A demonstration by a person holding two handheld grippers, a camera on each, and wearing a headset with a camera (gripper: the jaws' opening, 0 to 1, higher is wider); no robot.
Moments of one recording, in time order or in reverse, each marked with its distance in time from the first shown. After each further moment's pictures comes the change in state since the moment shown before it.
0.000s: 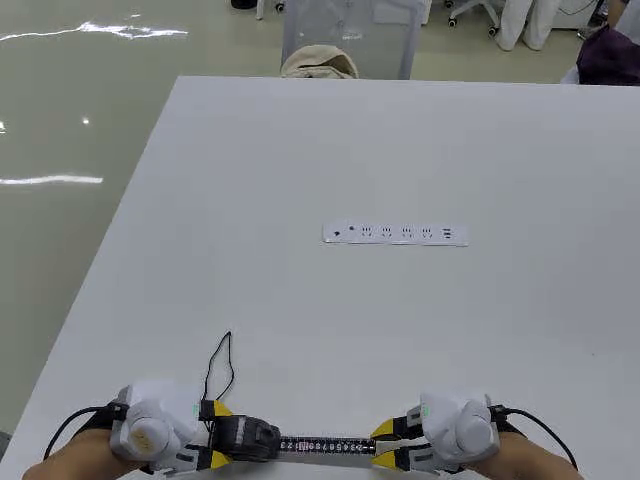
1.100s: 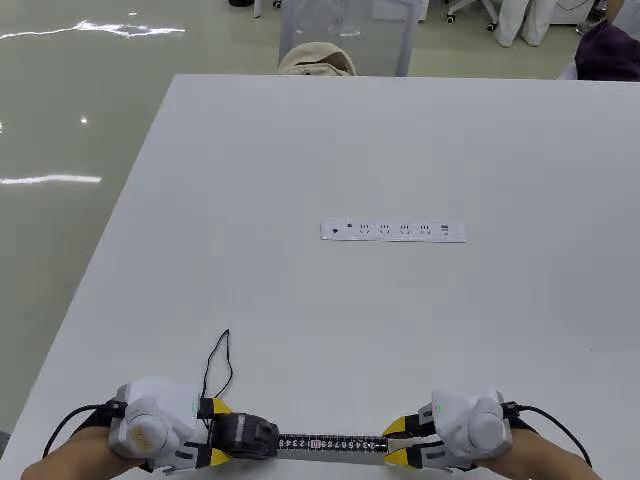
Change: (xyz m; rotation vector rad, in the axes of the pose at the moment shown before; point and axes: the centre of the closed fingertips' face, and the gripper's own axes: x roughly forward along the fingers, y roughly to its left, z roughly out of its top) left arm 0.001 0.000 0.001 0.000 -0.002 -0.003; right arm -0.013 0.000 -0.014 0.010 0.019 -0.005
